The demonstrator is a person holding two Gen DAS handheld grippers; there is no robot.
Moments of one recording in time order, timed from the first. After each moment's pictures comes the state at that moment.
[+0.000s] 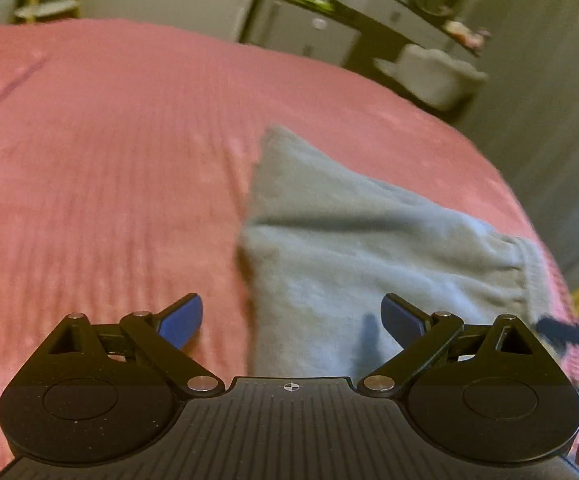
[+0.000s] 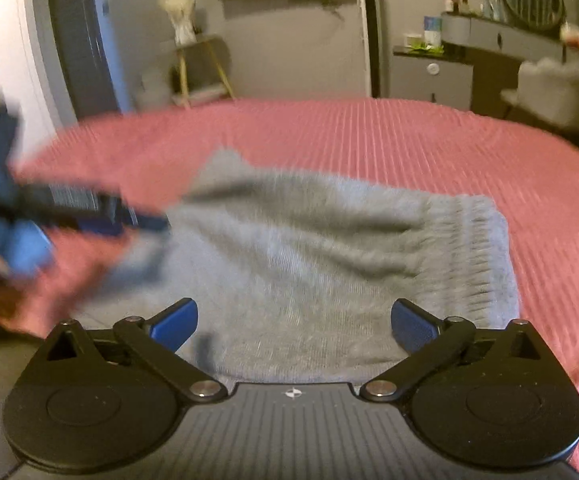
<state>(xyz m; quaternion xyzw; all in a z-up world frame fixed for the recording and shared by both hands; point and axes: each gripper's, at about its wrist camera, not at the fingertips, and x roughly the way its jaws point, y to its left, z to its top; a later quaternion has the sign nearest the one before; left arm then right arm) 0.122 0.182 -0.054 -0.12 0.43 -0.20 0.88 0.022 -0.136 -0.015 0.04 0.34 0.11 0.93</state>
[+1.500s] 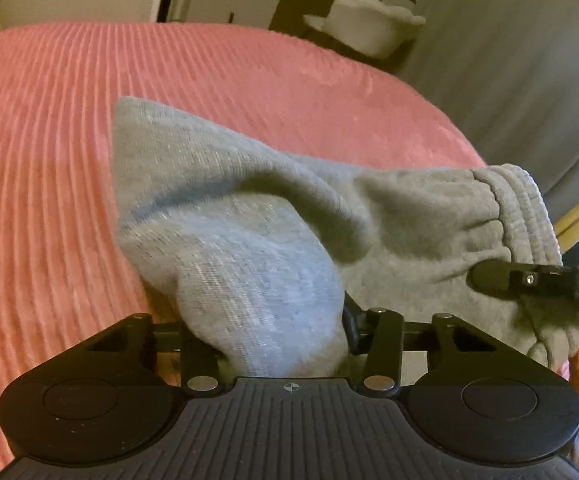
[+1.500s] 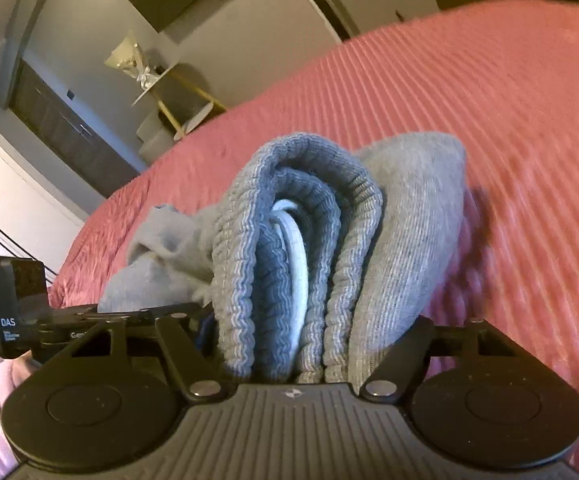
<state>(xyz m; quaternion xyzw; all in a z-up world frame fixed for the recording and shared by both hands) 0.141 0.102 -0.060 -0.07 0.44 -0.27 0.85 0.085 -0.224 -0.033 0.25 0.39 0.14 0.88</state>
